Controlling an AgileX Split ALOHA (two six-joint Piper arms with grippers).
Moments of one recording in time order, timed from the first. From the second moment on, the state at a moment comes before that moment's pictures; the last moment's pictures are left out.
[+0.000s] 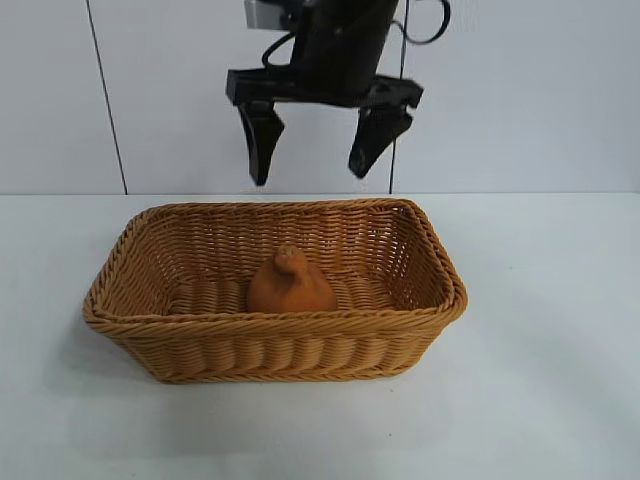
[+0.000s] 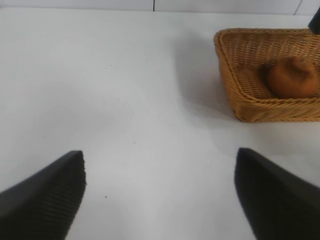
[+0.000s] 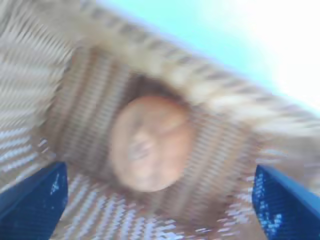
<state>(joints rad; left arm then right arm) -0.01 0.00 -0.50 -0.05 1.07 -0.01 0.60 2.16 -2.06 -0.04 1.20 0.08</state>
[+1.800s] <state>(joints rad) -0.01 0.00 -0.50 -0.05 1.06 -0.01 0.01 1.23 -0.94 0.01 1.22 0.01</state>
